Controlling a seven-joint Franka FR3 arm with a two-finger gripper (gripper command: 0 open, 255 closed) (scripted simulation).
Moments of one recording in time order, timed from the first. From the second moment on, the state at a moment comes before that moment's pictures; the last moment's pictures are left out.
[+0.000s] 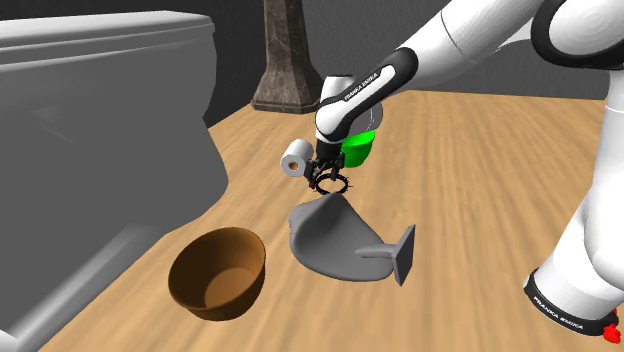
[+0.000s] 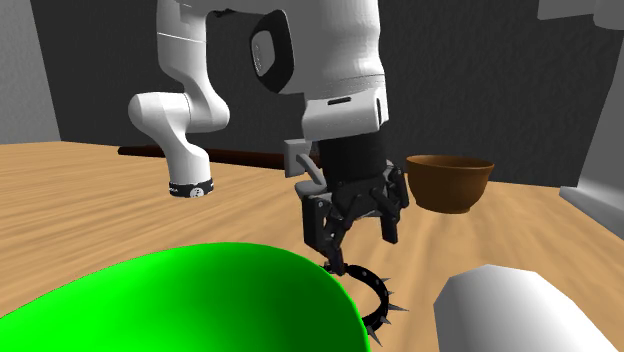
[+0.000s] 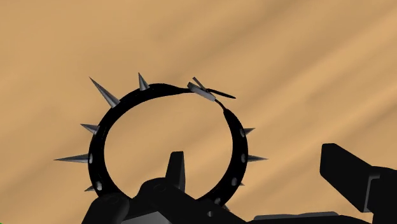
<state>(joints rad) 0.08 0.30 0.02 -2.04 0.22 2.42 0.01</state>
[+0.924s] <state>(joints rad) 0.08 0.36 0.02 -2.03 0.23 2.48 0.01</state>
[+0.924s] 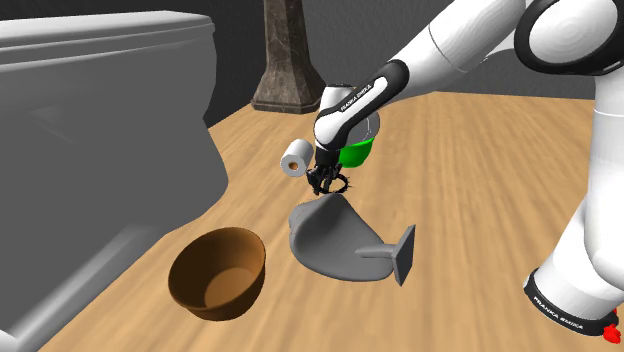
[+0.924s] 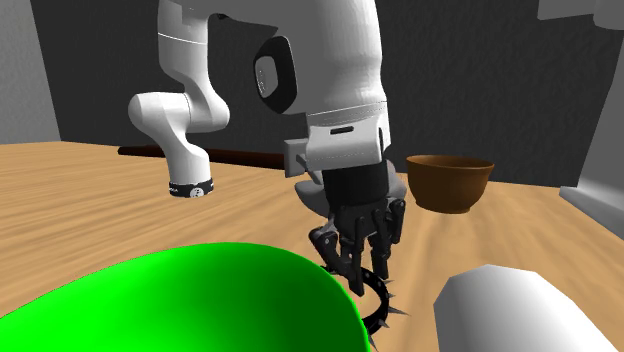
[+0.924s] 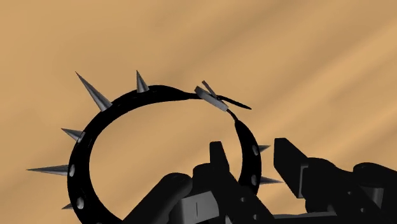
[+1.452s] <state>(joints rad) 0.09 0.36 0.02 -2.03 0.23 2.48 0.01</state>
